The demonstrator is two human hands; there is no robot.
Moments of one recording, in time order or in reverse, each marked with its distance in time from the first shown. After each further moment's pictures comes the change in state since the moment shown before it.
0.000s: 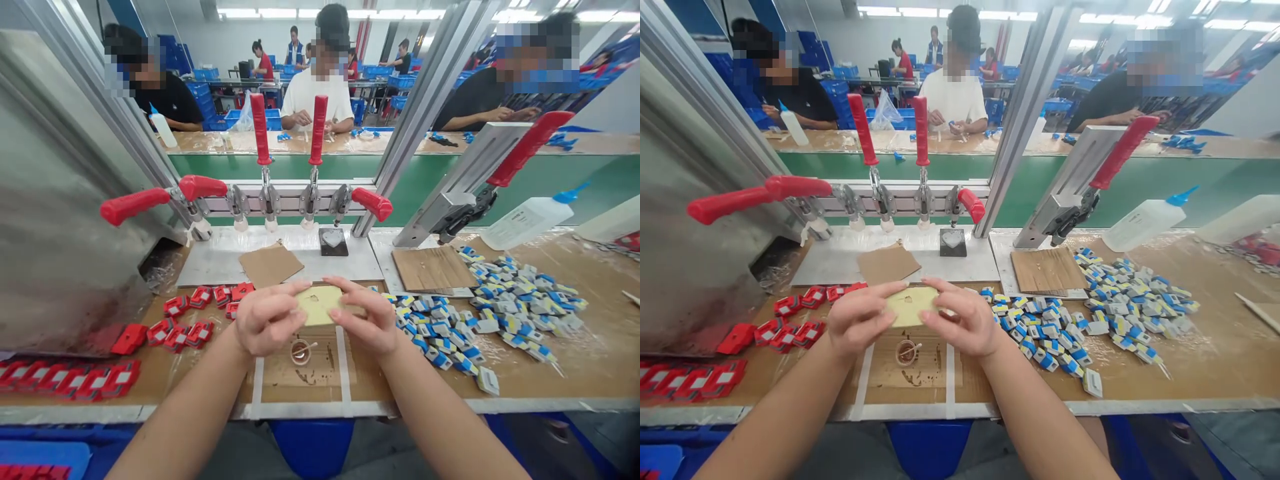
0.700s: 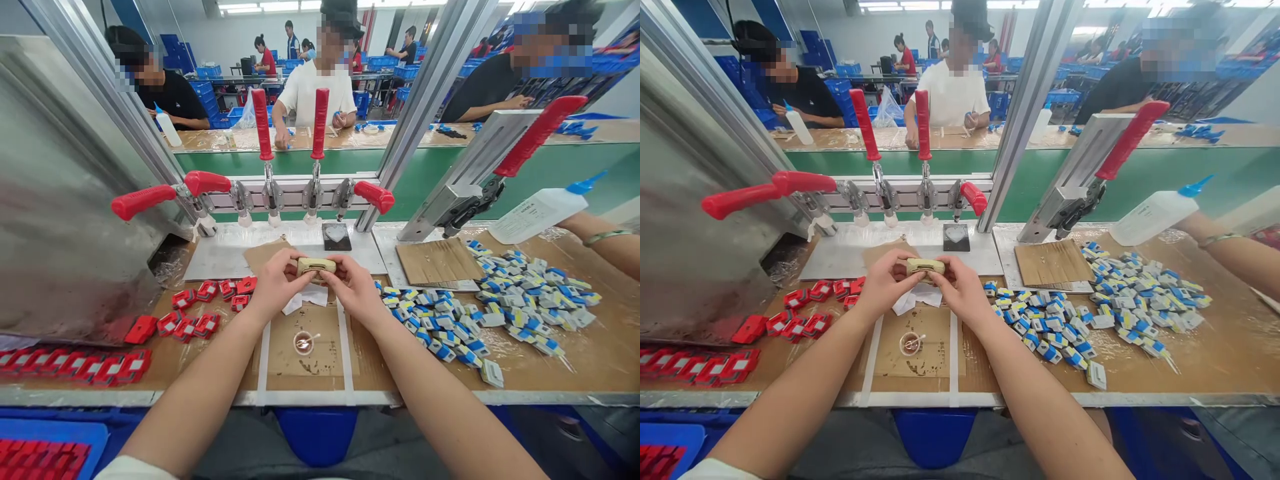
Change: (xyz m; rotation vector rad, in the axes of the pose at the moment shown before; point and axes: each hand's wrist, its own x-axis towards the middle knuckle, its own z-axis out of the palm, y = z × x) left_hand 0.020 -0.023 0.030 -0.307 -0.167 -0.941; right_hand -0.007 0.022 0.026 0.339 -0.104 0.925
